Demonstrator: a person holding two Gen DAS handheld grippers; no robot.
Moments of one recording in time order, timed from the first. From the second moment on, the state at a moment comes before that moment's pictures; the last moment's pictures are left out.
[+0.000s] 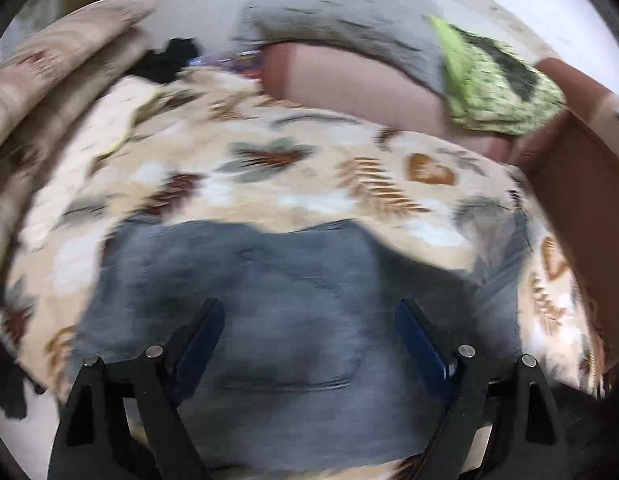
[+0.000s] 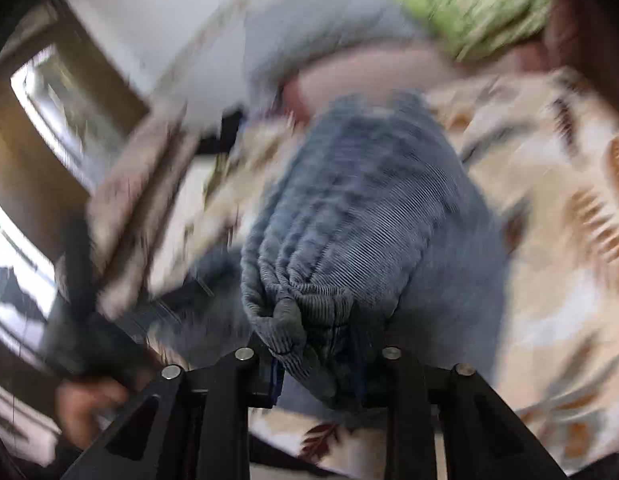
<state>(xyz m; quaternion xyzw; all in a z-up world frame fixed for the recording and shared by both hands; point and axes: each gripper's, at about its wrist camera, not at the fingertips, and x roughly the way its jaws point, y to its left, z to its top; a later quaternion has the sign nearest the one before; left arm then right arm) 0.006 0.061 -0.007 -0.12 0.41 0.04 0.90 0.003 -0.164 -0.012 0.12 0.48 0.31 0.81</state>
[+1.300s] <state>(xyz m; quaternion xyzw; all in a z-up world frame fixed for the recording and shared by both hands) 0.038 -0.063 -0.095 0.02 0.51 -0.05 0.86 0.045 -0.262 -0.055 0.34 0.55 0.32 0.69</state>
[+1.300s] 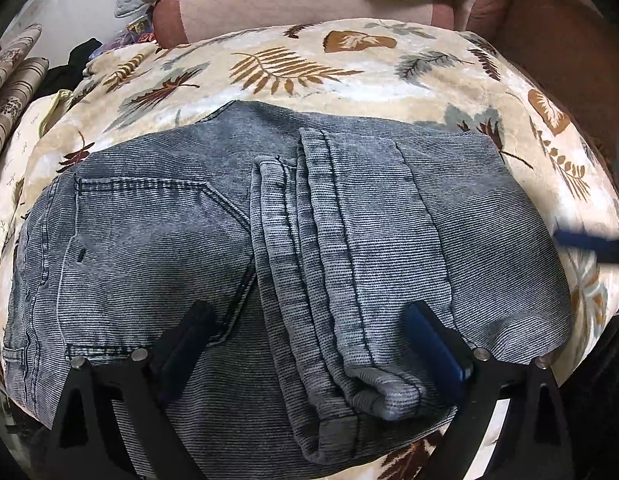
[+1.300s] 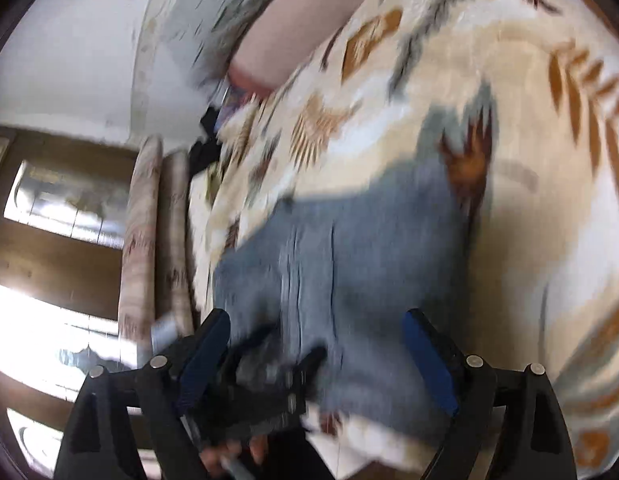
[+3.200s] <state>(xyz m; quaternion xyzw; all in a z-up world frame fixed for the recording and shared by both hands) 0.028 -0.009 -0.061 -0.05 0.49 -0.04 0.87 0.049 -0.232 0.003 0.21 0.53 0.28 0.78</state>
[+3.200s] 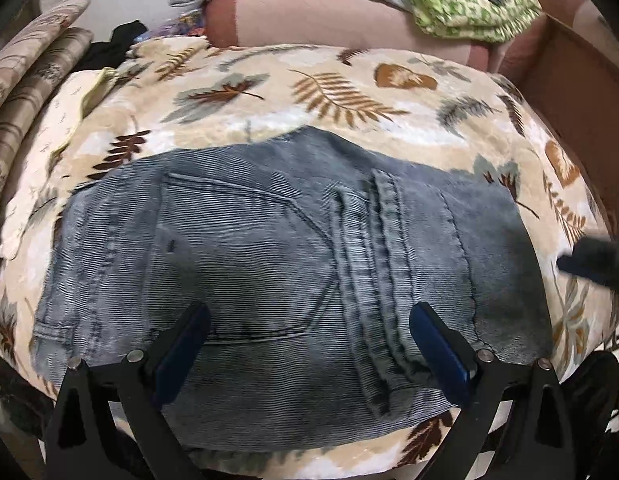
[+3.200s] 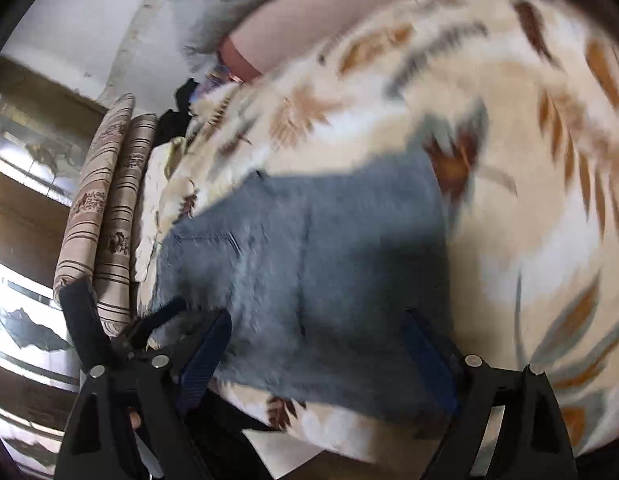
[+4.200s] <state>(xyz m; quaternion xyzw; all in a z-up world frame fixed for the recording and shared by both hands) -0.016 0.094 -0.077 -0.16 0.49 0.07 0.85 0.060 -0.101 -0.049 -0.07 0.55 0.25 0.79</state>
